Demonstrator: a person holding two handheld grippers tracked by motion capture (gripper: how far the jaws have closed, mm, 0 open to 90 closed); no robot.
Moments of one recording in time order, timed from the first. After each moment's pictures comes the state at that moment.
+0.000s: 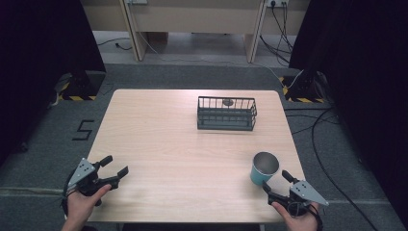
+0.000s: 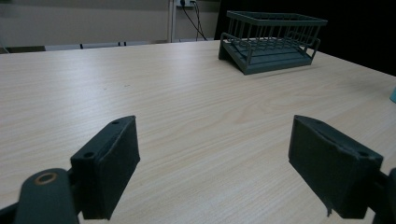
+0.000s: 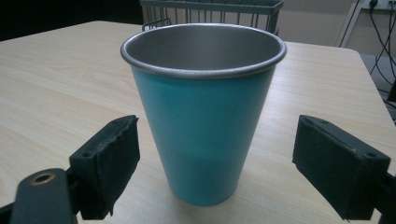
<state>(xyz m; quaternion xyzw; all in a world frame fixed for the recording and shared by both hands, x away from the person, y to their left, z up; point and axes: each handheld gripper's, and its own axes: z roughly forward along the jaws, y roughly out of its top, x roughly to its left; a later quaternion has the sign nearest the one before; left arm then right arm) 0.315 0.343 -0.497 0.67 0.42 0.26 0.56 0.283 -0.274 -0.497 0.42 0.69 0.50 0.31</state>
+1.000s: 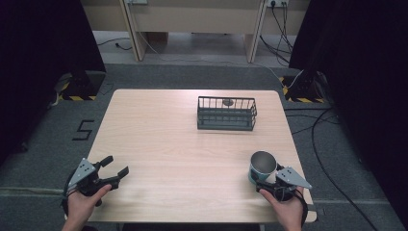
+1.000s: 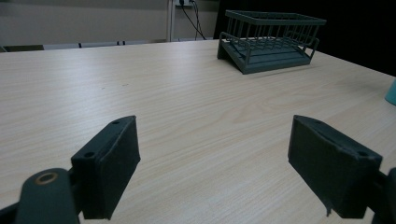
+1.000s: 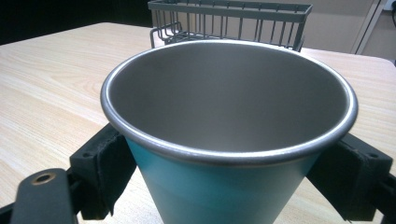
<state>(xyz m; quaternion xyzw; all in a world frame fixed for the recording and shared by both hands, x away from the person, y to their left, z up) 0.314 0.342 -0.498 0.67 0.42 0.25 0.56 0.321 -0.246 -0.497 0.41 0.70 0.51 0.29</state>
